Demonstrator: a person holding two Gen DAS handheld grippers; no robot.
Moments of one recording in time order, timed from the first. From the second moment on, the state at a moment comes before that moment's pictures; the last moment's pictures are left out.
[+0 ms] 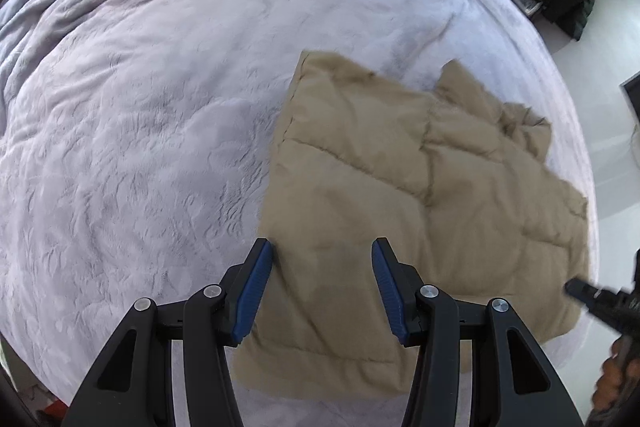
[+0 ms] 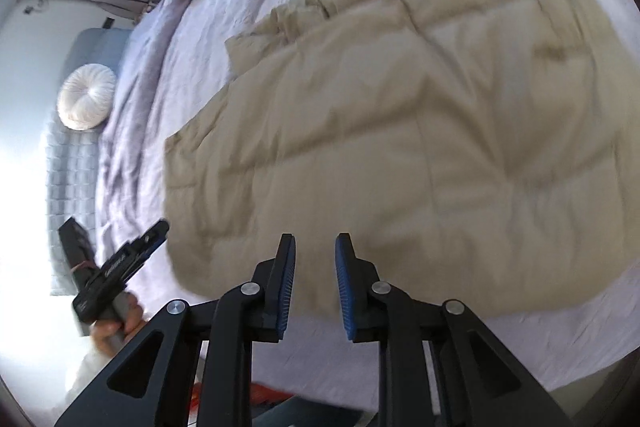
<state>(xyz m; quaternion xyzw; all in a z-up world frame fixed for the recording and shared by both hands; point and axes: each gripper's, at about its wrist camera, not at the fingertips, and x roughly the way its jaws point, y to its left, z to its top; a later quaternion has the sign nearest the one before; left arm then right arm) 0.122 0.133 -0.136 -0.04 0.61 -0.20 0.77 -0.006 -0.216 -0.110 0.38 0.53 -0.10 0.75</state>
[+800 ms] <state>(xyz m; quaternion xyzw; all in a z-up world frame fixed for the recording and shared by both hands) 0.146 0.154 -0.157 -0.02 0.62 -0.20 0.76 0.075 -0.200 -0.163 0.34 0.56 -0.11 0.75</state>
